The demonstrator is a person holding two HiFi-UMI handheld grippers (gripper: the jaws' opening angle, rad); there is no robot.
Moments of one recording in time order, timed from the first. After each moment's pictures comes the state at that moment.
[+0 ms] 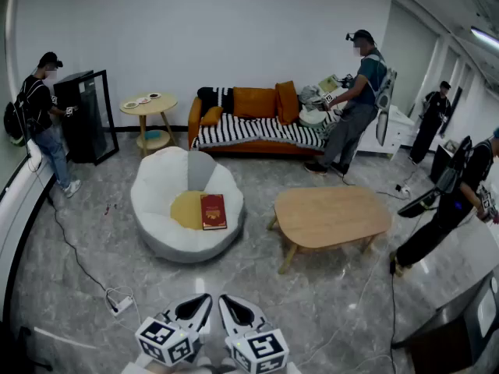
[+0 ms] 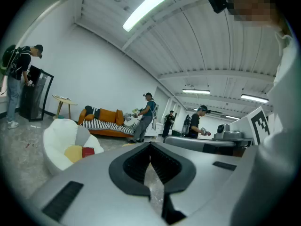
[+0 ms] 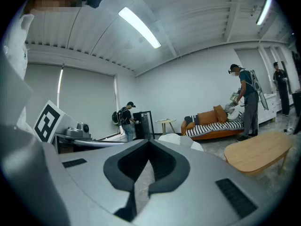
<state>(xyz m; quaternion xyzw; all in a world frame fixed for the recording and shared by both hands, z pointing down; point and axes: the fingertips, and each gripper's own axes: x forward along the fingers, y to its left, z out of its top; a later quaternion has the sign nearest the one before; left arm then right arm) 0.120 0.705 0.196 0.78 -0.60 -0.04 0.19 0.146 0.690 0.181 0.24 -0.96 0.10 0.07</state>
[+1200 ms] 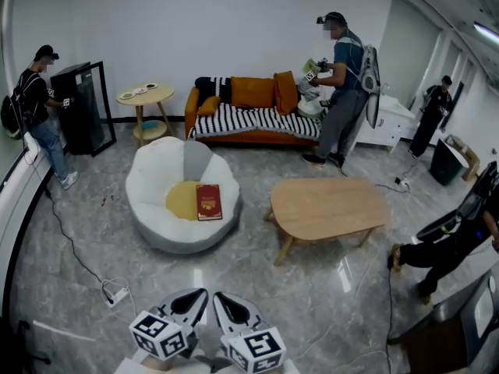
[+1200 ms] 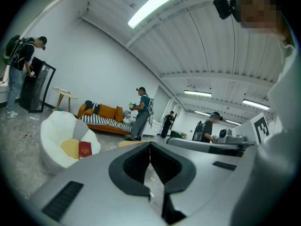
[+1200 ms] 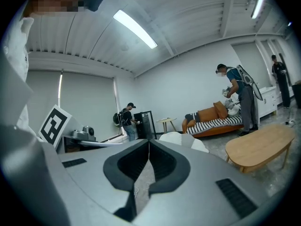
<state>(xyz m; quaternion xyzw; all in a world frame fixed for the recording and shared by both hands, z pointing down) 0.141 0.691 0.207 0.77 -0.59 -0.06 0.22 0.169 0.688 0.200 0.22 -0.96 0.13 0.07</state>
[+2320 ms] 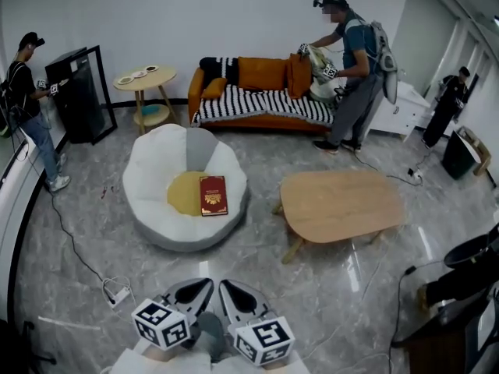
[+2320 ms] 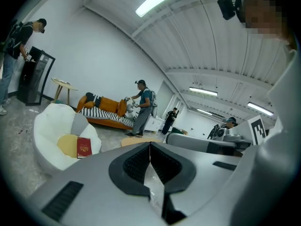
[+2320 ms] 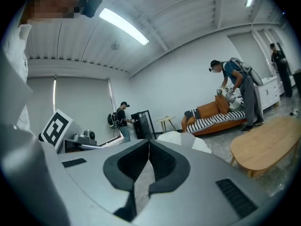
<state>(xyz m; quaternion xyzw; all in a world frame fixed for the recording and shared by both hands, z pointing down) 0.086 0.566 0.244 0.77 -0.58 -0.05 0.26 0.112 0.559 0.228 0.21 -0.96 0.16 0.06</state>
